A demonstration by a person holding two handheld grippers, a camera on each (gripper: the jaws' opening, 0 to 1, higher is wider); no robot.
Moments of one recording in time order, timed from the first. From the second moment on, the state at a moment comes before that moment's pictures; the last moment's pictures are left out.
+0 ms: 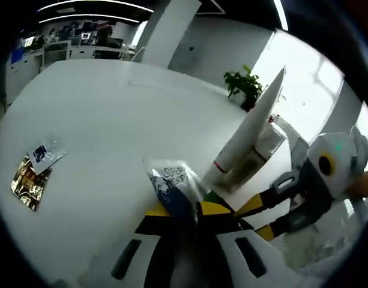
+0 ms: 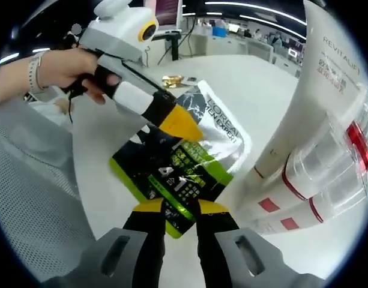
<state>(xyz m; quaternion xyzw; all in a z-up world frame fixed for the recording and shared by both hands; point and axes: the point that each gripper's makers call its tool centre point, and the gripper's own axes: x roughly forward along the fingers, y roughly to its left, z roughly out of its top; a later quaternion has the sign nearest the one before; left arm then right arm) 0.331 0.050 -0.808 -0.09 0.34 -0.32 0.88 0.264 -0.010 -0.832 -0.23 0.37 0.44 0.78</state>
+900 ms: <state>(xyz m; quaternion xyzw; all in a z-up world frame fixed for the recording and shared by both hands) 0.314 0.063 -0.813 0.04 0.37 -0.34 0.86 0.266 -0.011 -0.832 -0.21 0.38 0.43 0.79</state>
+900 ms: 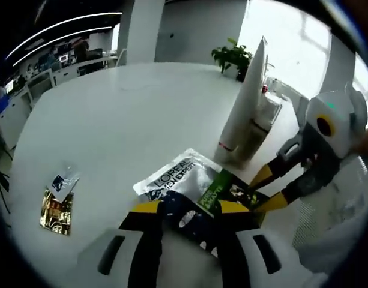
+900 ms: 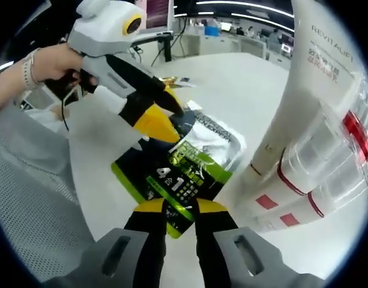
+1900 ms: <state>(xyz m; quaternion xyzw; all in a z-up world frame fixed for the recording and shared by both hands) 0.321 0.048 -0.823 0.02 0.35 -0.34 0.87 0.277 -0.012 -0.833 -0.22 0.37 0.42 0.80</state>
